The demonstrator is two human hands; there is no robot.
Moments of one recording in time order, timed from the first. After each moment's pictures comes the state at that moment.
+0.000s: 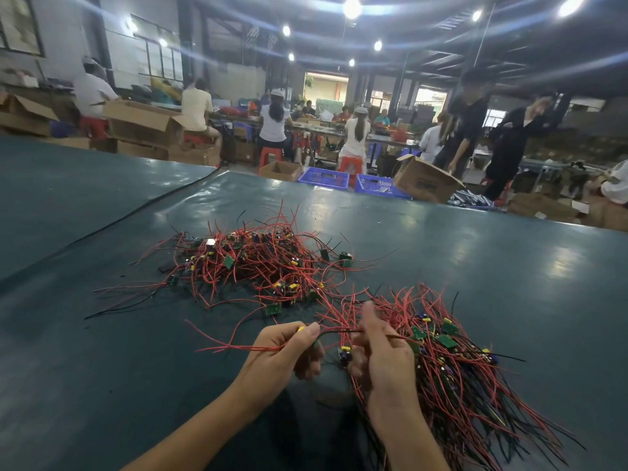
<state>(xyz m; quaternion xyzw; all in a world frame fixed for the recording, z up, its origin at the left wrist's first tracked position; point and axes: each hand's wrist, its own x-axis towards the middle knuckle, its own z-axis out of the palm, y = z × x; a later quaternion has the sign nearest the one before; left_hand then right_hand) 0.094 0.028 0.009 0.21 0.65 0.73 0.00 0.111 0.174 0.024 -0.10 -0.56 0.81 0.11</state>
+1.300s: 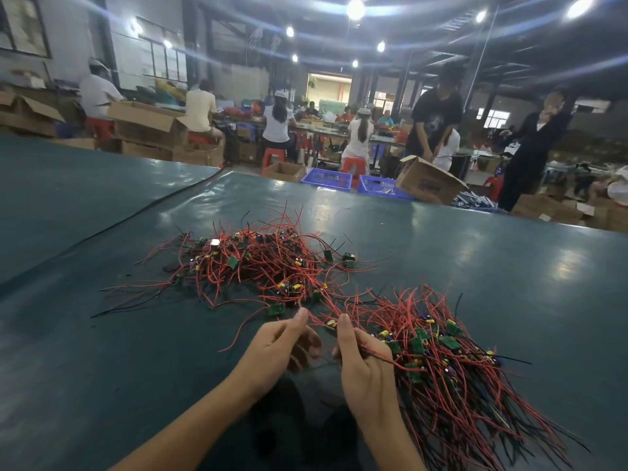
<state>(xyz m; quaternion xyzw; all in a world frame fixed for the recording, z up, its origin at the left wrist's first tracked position) 0.077 0.018 0.003 0.13 0.71 0.69 0.04 0.114 0.152 0.017 0.02 -0.73 0.65 0.21</state>
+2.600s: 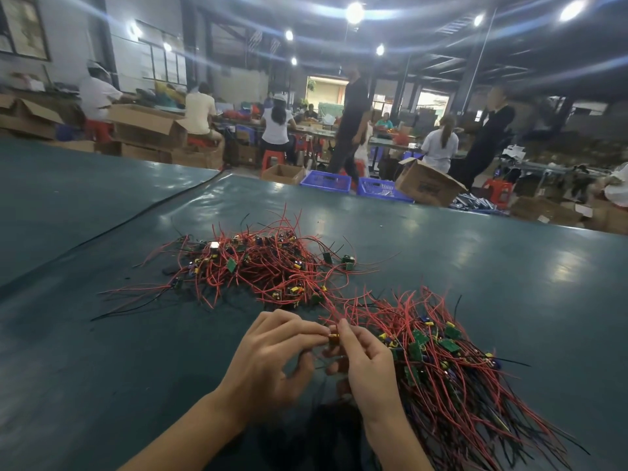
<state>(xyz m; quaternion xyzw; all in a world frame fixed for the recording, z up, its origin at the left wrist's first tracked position) 0.085 0.009 0.004 0.38 0.78 0.31 -0.39 0.108 0.158 0.014 -0.06 -0.66 0.74 0.10</state>
